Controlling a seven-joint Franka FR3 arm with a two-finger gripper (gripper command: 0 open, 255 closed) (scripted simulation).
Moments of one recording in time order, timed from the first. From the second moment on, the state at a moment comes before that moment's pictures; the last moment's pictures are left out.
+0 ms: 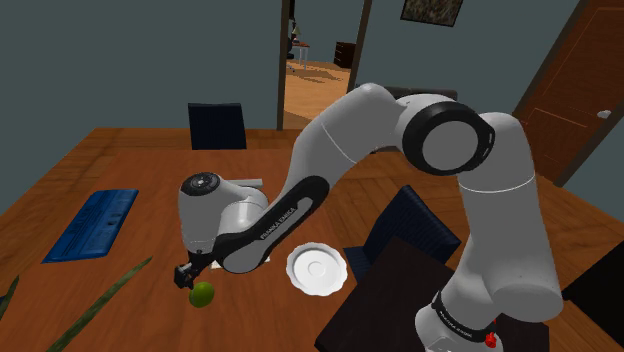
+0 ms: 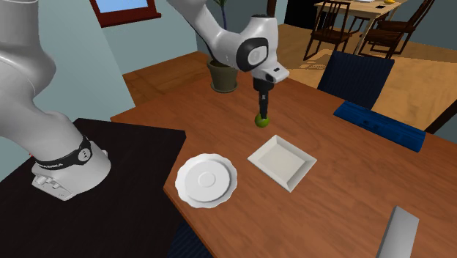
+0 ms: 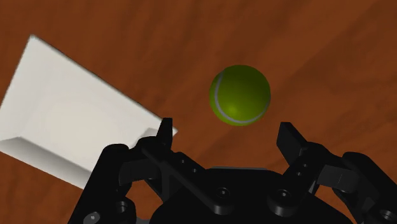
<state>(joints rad) 0.32 0.58 0.27 -1.87 -0.36 2.53 0.80</state>
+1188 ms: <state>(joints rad) 0.39 0.78 0.22 -1.70 -0.41 2.56 0.83</state>
